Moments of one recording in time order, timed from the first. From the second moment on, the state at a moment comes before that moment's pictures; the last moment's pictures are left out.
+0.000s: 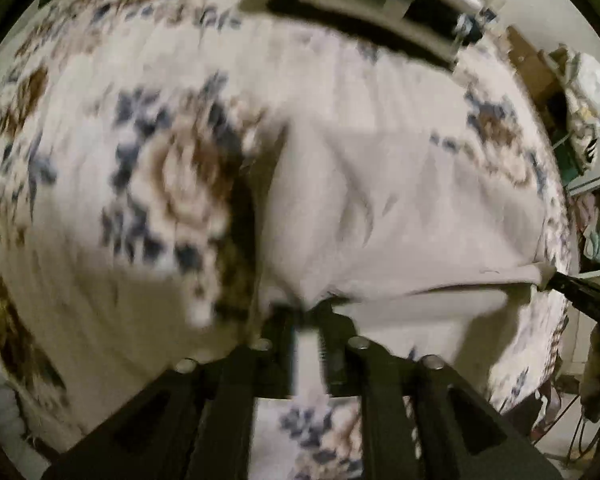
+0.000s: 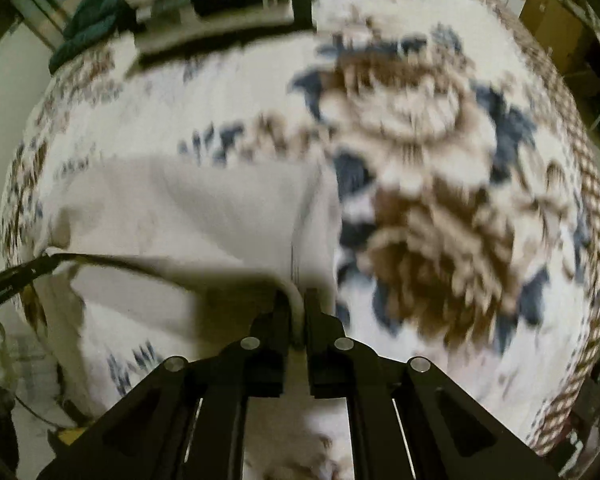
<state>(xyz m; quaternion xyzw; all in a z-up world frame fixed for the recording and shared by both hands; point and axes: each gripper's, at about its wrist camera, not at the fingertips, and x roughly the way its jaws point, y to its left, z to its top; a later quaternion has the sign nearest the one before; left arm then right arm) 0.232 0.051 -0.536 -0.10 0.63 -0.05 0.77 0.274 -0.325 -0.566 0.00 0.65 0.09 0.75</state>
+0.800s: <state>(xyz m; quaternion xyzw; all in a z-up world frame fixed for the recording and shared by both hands) 0.277 0.078 -0.540 -0.29 0.58 -0.01 0.76 0.303 -0.379 -0.583 0.38 0.62 -0.01 0.68</state>
